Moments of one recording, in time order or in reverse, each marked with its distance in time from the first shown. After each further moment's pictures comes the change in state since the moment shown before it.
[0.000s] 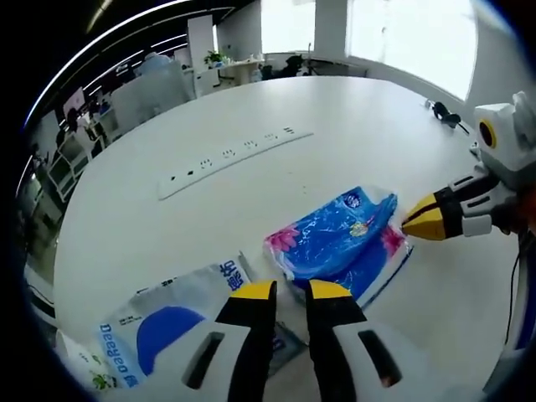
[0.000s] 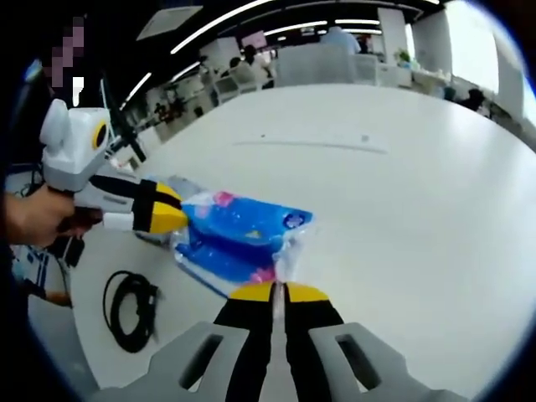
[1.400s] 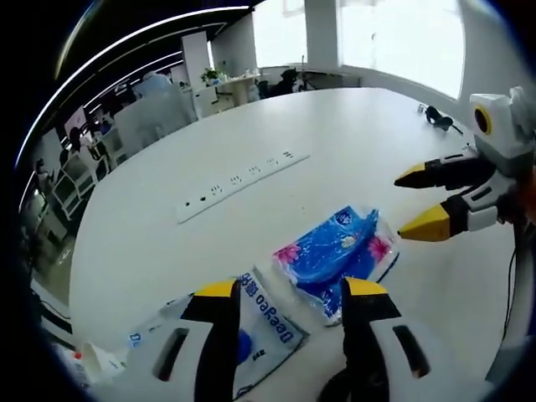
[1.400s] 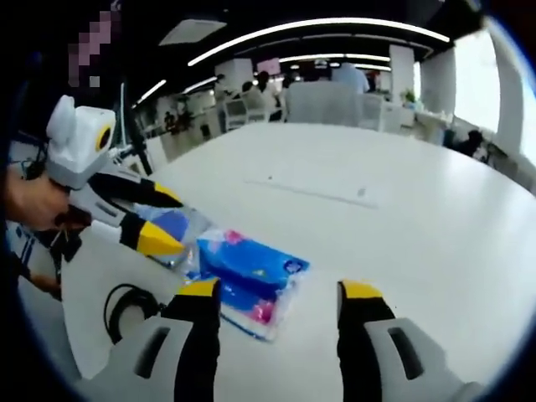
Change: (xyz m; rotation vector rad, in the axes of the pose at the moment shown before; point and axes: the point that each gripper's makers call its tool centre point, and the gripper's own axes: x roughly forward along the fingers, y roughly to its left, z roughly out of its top) left arm -0.040 0.002 0.022 0.061 -0.070 0.017; right arm -0.034 0.006 0.046 -0.125 -0.171 -0.049
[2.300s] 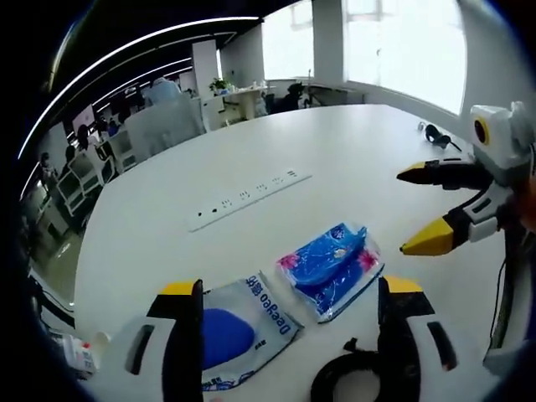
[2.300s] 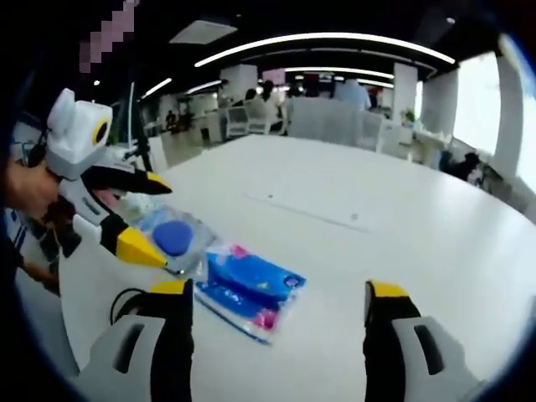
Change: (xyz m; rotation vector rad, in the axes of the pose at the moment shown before) left arm -0.040 0.000 0.014 -0.039 -0.070 0.008; right arm -0.026 0.011 0.025 -0.061 -0.038 -0.023
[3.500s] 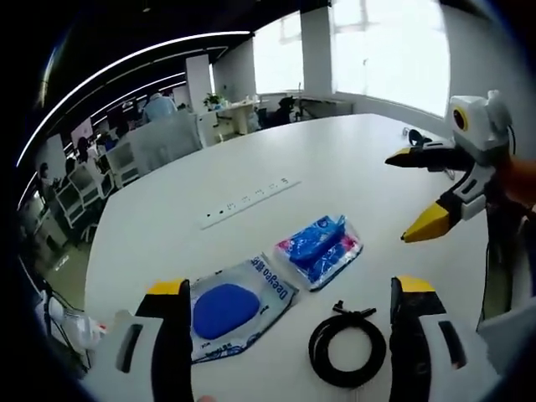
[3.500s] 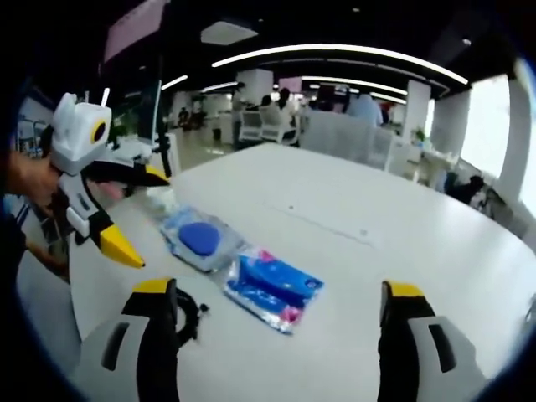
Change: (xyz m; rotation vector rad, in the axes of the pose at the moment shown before) left arm -0.070 -0.002 -0.022 0.049 -0.073 -0.029; right arm -0.040 0.040 0.012 -0.096 -0.033 0.021
